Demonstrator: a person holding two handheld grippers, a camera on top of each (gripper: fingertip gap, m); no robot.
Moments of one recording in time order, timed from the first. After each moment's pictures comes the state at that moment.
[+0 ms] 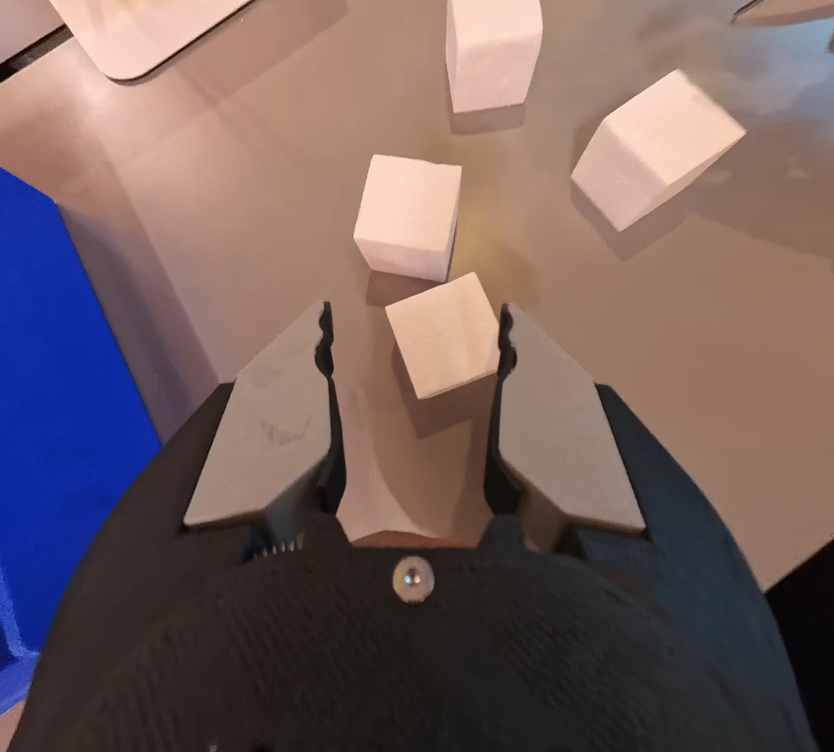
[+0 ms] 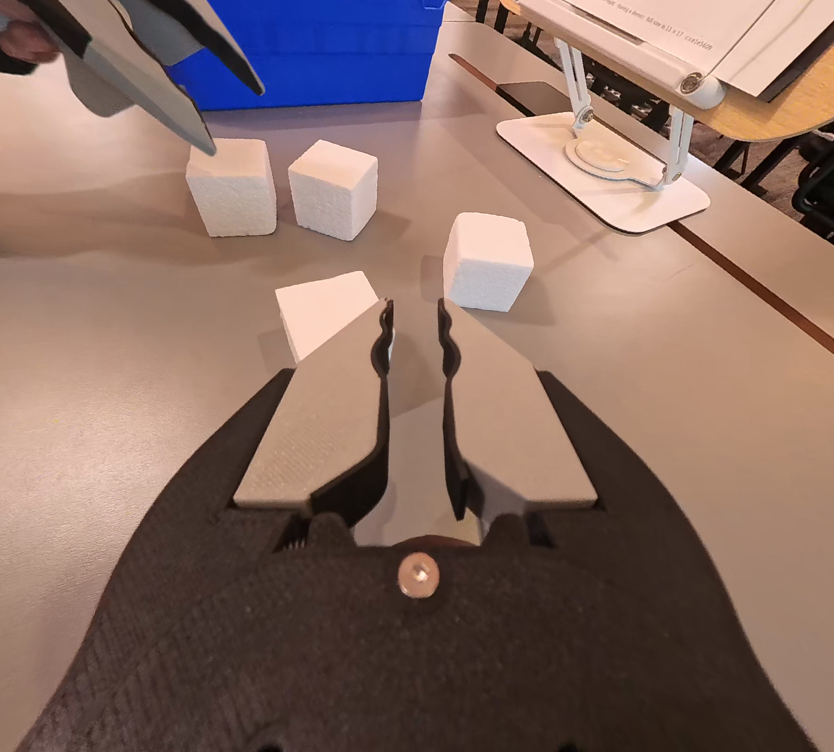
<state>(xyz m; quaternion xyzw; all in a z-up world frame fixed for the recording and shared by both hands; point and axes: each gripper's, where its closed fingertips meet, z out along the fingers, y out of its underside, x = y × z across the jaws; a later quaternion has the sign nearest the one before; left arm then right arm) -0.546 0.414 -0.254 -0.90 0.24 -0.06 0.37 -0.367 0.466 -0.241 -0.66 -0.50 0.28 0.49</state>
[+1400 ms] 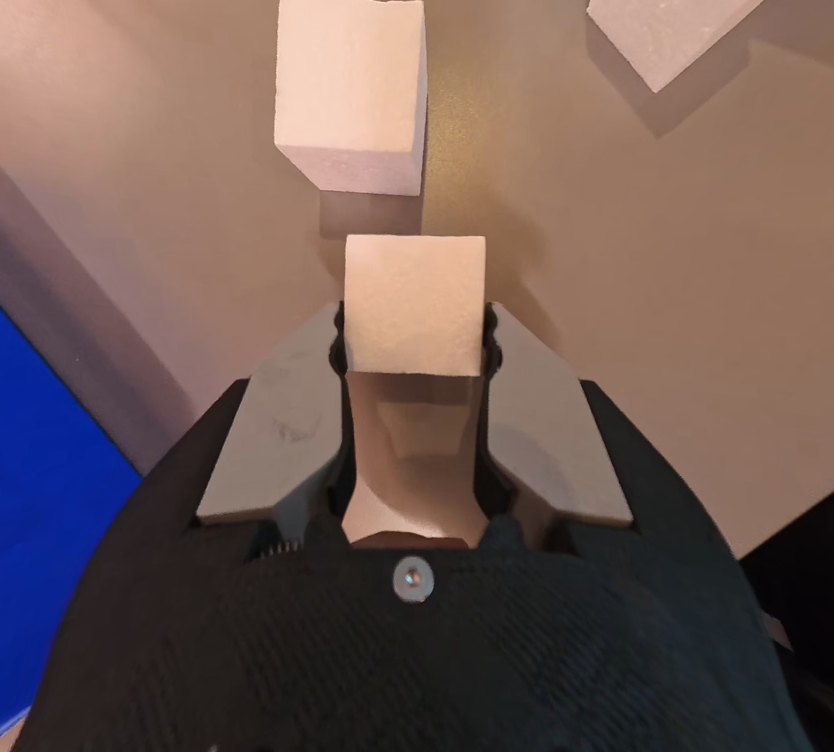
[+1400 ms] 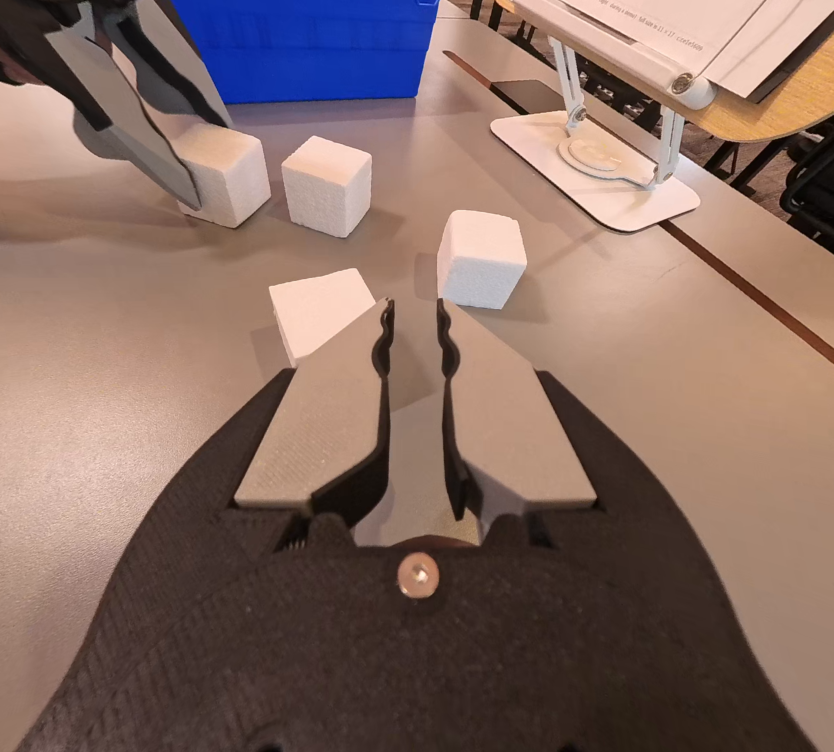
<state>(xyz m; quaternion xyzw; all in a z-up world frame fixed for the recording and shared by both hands) -0.550 0.392 -0.304 -0.92 0.30 -0.05 0.25 -0.365 0.468 -0.241 -0.66 -0.50 0.27 0.50</state>
